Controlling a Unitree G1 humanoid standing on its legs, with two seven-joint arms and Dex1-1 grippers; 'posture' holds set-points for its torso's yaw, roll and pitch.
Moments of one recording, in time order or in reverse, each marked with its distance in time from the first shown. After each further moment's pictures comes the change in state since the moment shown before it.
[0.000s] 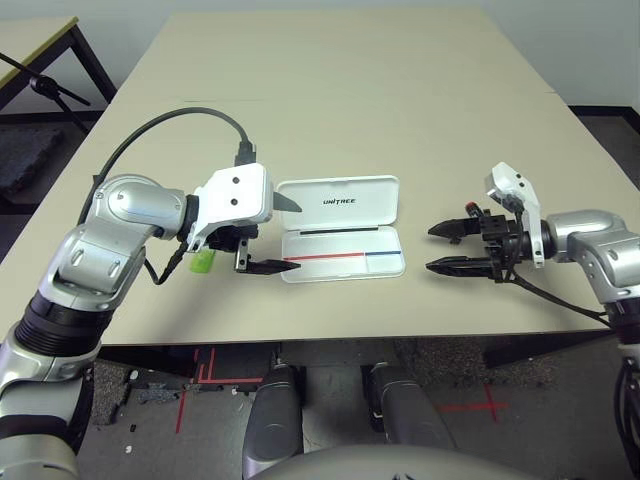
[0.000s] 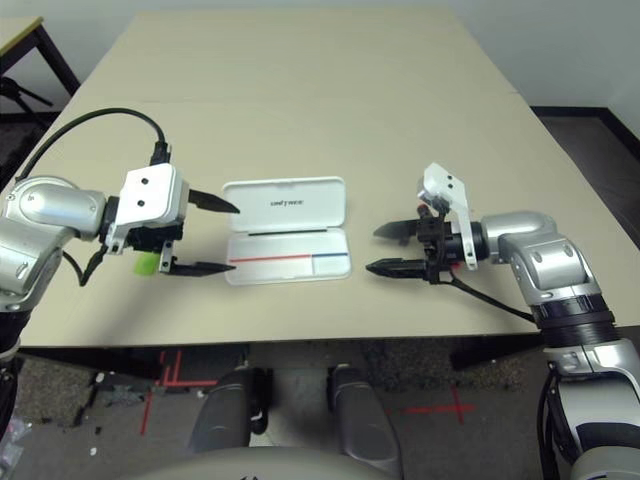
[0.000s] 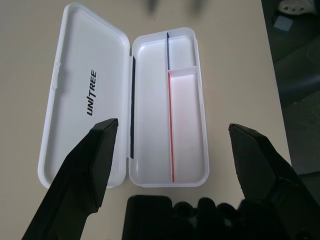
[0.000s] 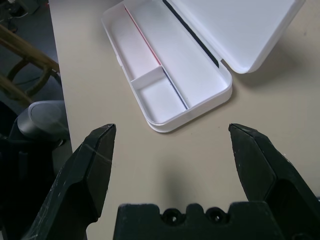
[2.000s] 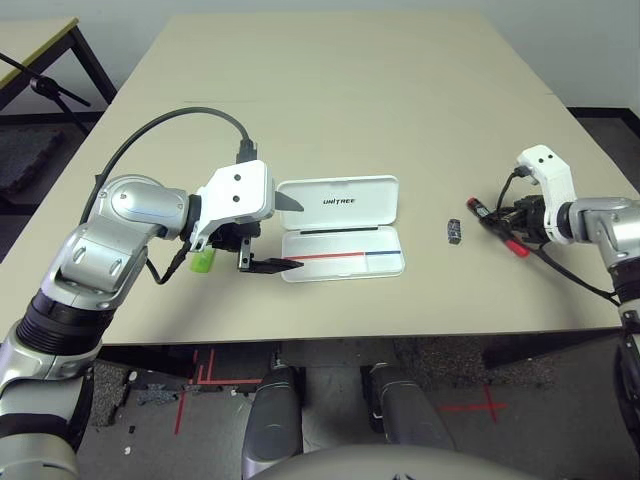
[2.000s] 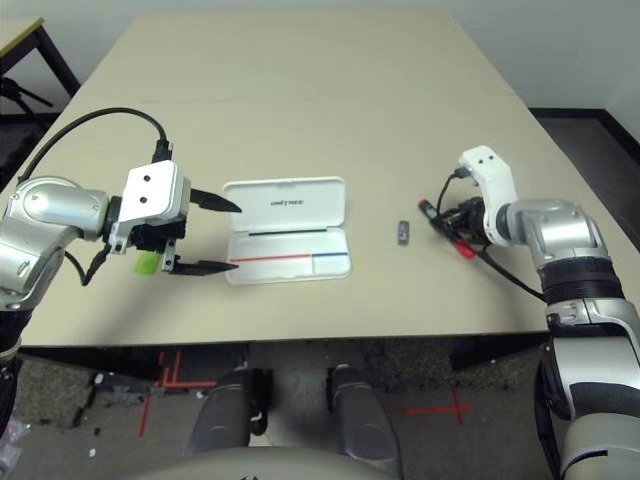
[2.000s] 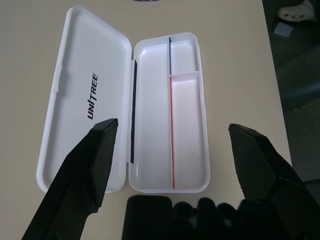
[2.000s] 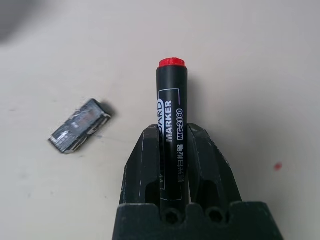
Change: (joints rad) left arm -0.008 -0.006 -0.018 0.007 -0.010 0.013 0.027; right arm -0.206 -0.054 -0.010 0.372 -0.247 0.022 -0.341
